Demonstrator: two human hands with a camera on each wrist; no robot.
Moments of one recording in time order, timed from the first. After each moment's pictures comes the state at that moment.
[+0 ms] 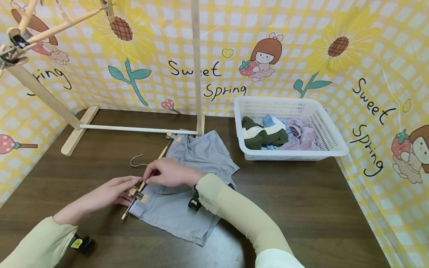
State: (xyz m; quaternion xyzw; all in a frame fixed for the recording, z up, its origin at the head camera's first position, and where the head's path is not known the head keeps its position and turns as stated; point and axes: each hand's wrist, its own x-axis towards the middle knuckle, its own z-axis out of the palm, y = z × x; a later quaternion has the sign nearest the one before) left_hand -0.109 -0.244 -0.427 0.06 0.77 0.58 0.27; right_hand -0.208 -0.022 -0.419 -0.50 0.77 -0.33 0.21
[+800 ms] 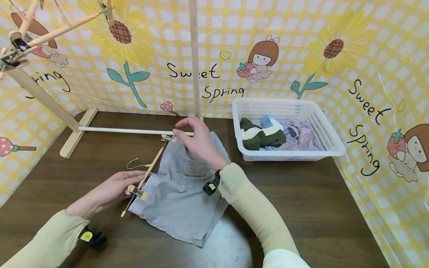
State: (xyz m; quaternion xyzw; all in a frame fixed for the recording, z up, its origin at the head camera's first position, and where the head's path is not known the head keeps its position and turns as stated) left_hand -0.128 -0.232 -0.434 0.03 0.69 0.68 0.25; right_hand -0.241 0.040 -0.373 -0.26 0.81 -0.52 -0.03
